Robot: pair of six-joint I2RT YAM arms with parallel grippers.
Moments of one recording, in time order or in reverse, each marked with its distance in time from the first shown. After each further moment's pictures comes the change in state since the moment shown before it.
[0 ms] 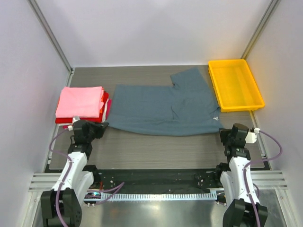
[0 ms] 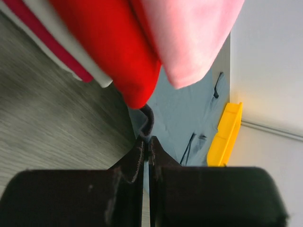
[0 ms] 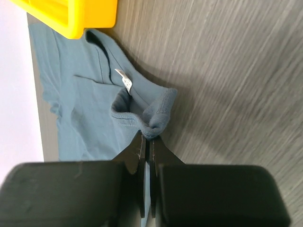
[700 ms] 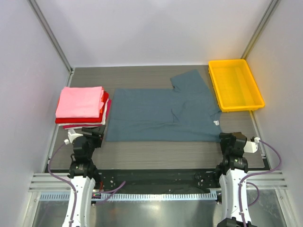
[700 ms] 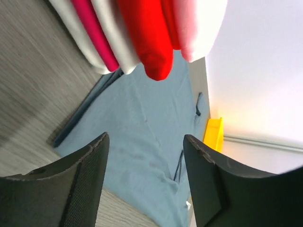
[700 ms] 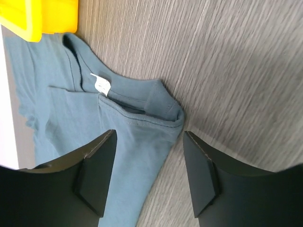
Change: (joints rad) left arm 0.002 -0.581 -0.218 -0.211 -0.106 -0.059; right arm -0.005 -0.289 -0.106 -0.210 0.082 -0.027
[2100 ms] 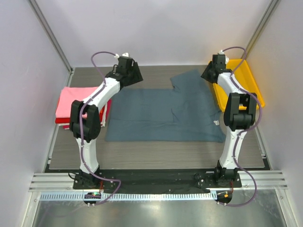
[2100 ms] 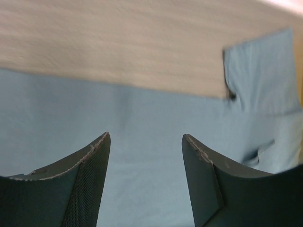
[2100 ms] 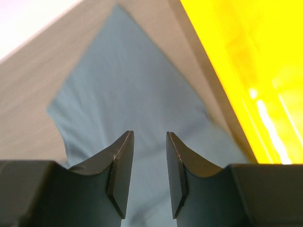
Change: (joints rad) left arm -0.477 1.752 1.641 -0.169 -0.174 0.681; right arm 0.263 1.691 1.485 0.149 -0.098 -0.628
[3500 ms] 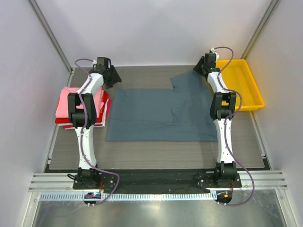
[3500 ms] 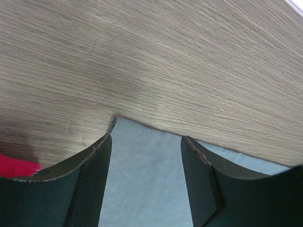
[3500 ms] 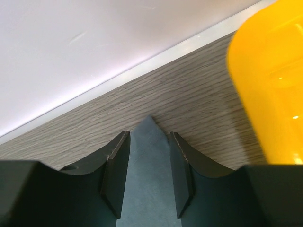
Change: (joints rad) left arm 0.320 0.285 0.210 -0.112 0.143 0.003; right arm 0.006 0.730 0.871 0.042 -0.083 0.031
